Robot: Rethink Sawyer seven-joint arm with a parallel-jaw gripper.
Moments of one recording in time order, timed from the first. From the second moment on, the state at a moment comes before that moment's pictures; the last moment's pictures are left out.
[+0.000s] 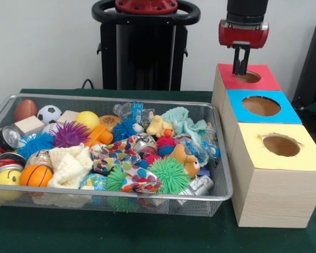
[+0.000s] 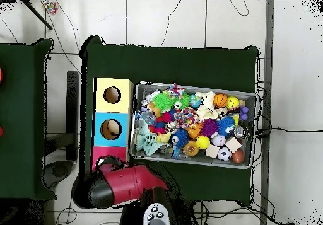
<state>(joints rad) -0.04 -0.88 0.11 2.10 -0.18 0.28 2.20</state>
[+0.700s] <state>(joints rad) -0.12 -0.84 0.17 2.12 -0.20 0.26 2.20</state>
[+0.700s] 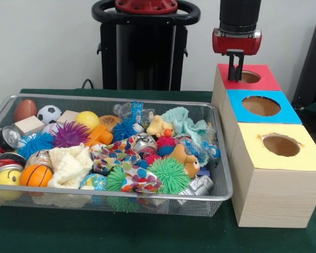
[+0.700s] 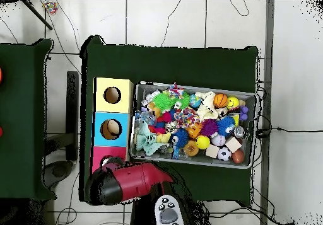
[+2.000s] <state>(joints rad) -0.19 -0.90 0.25 2.20 -0.20 0.23 2.20</state>
